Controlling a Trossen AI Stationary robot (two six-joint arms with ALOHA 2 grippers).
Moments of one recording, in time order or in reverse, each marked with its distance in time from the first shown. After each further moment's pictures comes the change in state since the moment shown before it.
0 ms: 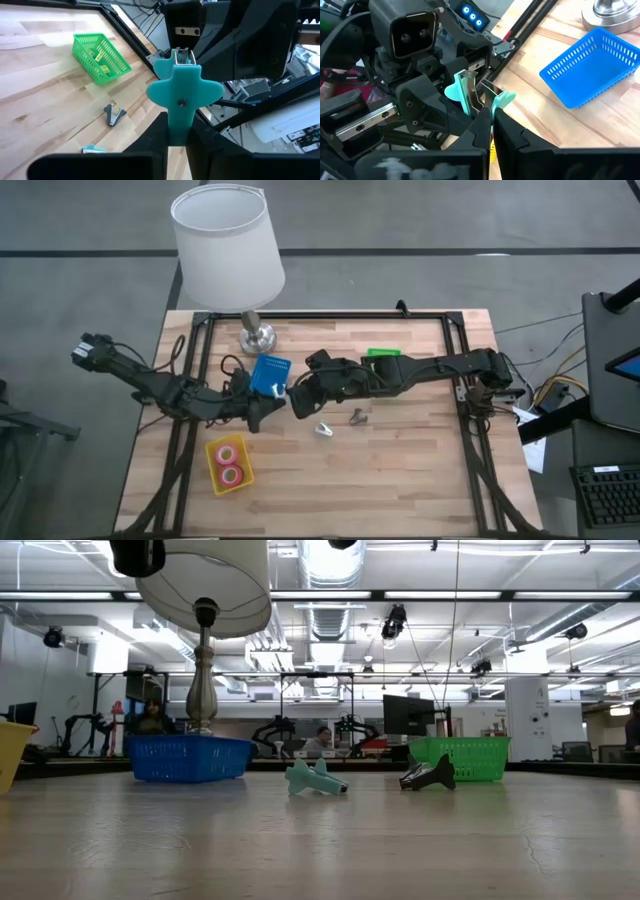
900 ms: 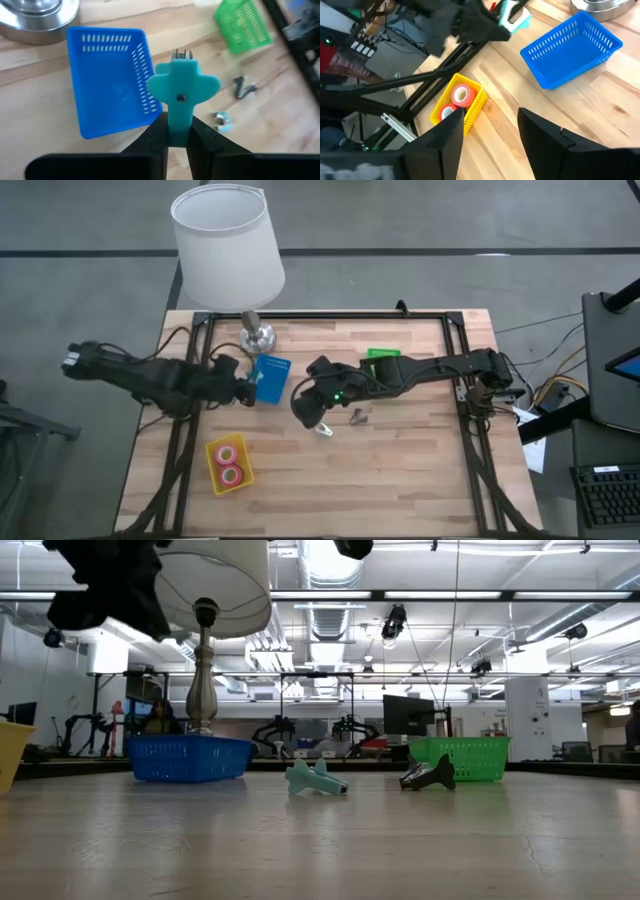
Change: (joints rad) left arm 0.208 -0.094 -0.013 -0.710 0.116 -0.290; right arm 0.001 -0.002 0.000 -0.134 -0.041 -0.107
